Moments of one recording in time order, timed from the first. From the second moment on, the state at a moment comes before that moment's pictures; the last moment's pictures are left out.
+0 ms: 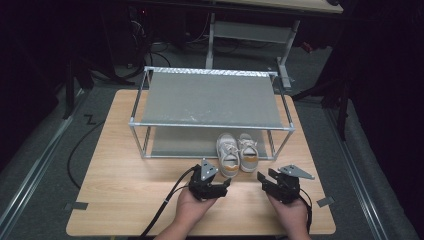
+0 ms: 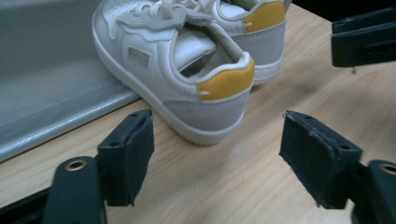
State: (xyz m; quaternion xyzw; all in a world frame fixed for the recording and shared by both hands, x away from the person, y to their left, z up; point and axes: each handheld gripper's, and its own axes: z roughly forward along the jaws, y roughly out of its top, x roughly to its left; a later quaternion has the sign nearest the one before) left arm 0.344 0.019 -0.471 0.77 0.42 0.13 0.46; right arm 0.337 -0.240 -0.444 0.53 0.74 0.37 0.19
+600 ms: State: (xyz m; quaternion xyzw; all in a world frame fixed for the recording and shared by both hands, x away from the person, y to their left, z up) left arm 0.368 0.007 -0.469 0.75 0.44 0.15 0.47; right arm 0.365 -0.217 -0.453 0.53 0.74 0.36 0.20
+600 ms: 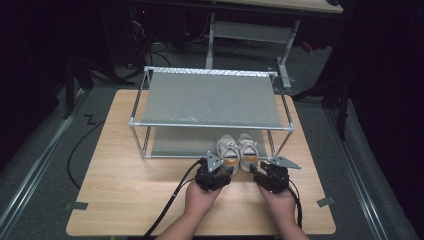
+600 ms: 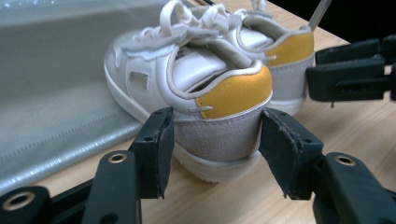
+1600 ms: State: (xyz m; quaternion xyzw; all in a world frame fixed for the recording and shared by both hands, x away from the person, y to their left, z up) left arm 0.430 -0.009 -0.479 0.74 0.48 0.18 0.44; right arm 0.412 -0.201 -0.462 0.54 0.73 0.37 0.22
